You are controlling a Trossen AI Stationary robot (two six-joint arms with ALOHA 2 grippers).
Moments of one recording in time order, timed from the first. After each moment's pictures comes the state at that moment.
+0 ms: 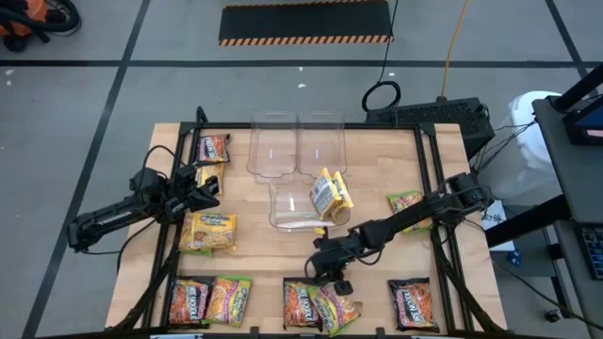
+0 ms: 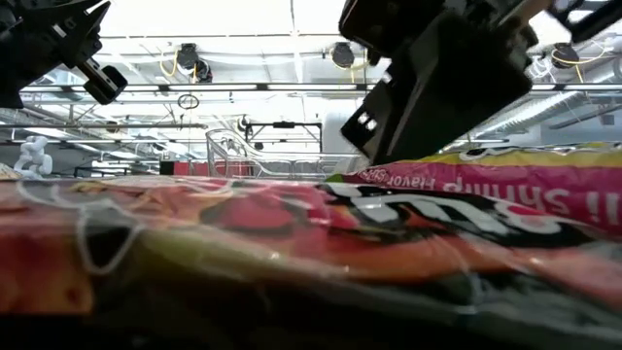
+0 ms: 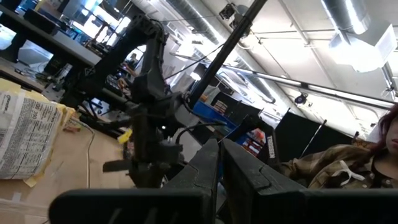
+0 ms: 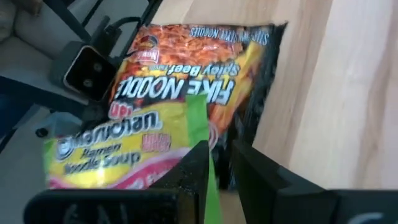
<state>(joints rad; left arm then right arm) 0.40 0.01 0.01 0.40 0.76 -0.89 0.35 1.83 1.01 0.04 -0.29 0.22</state>
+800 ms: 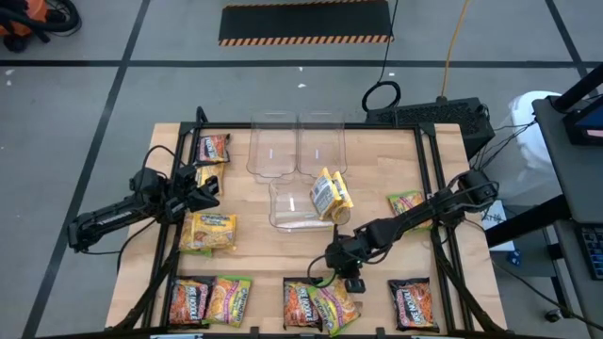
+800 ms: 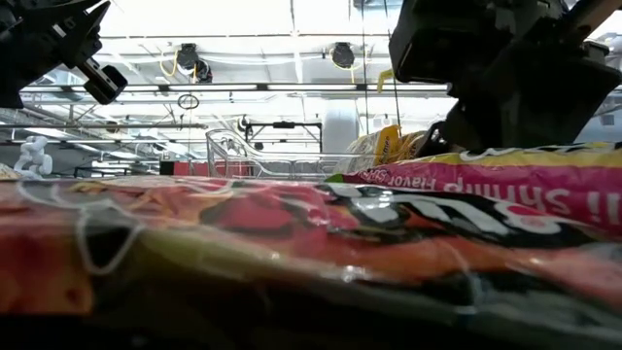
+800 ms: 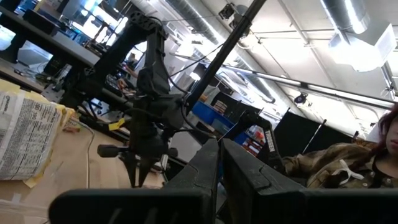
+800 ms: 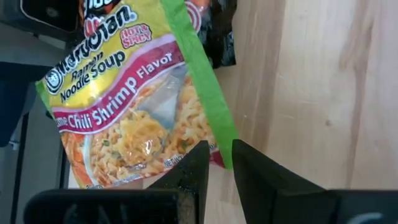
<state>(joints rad) 0.40 0.01 0.01 0.40 0.76 -0.89 0.38 1.75 1.01 -0.31 -0.29 0.42</state>
